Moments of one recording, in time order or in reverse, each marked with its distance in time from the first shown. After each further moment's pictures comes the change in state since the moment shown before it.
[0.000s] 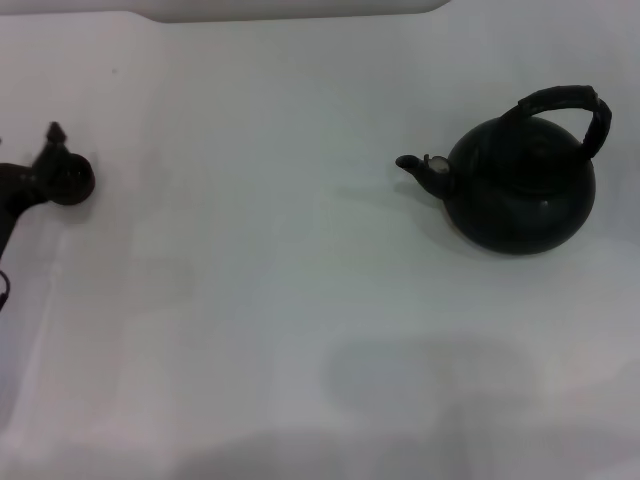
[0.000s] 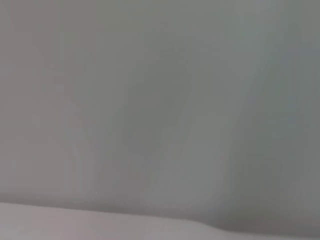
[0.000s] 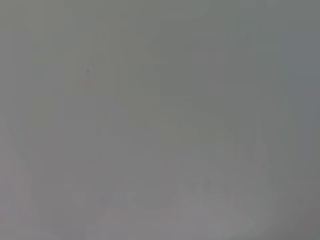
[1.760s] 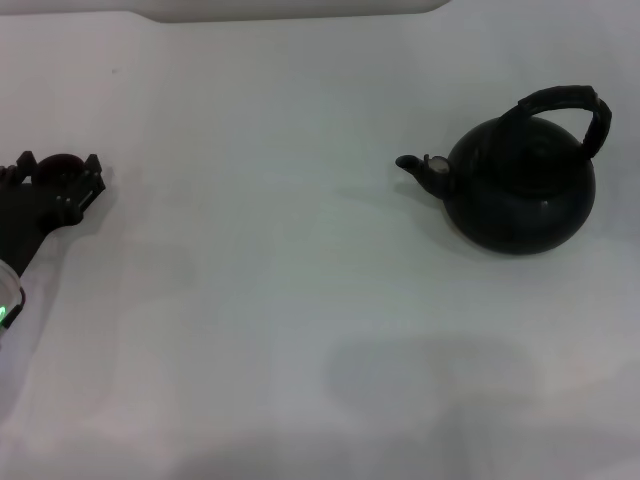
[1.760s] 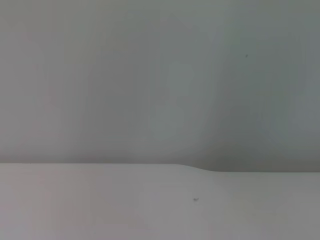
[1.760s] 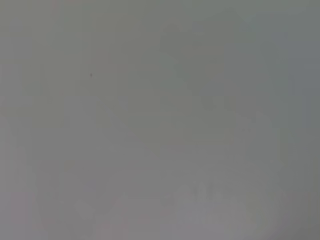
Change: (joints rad) left arm -0.046 0.002 0.000 0.041 0.105 0.143 0.002; right arm 0.002 0.002 0.000 -0.001 0.000 0.008 0.000
